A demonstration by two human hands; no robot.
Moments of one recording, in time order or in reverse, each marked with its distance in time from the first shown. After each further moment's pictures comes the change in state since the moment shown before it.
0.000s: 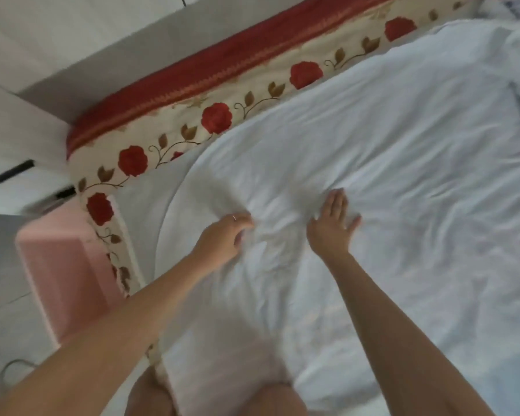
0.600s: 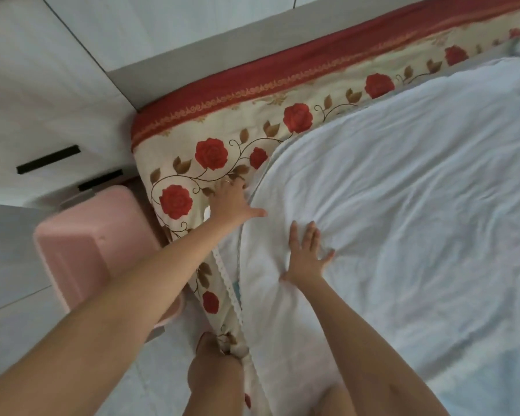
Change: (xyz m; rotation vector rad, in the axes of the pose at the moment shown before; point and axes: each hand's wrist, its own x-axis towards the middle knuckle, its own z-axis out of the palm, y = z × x) left_hand -0.008 -0.163 -0.083 -0.069 -0.026 -0.354; right_hand -0.108 -0.196 0.100 -0.290 -0.356 0.037
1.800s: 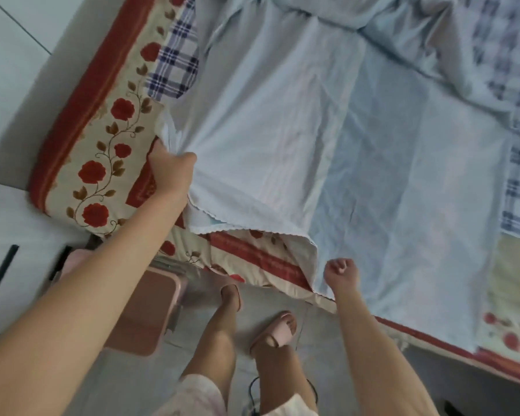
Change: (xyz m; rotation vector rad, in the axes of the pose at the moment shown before) left_hand -0.332 0.154 -0.029 -0.668 0.082 0.277; right_hand -0.345 0.149 0.253 -2.618 -0.455 -0.884
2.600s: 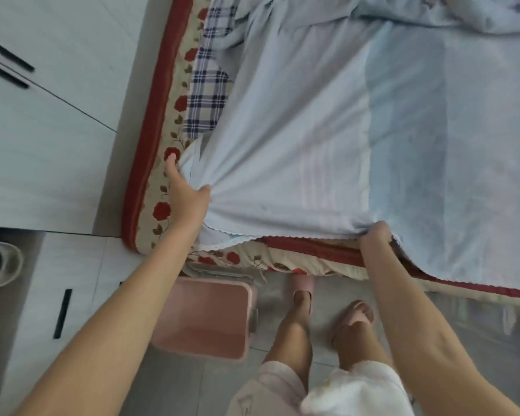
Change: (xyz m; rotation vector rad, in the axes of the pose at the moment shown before) left_hand -0.035 0.045 -0.083 0.455 -0.154 0.282; right_hand -0.055 0.047 0.018 -0.773 0.029 -0.335
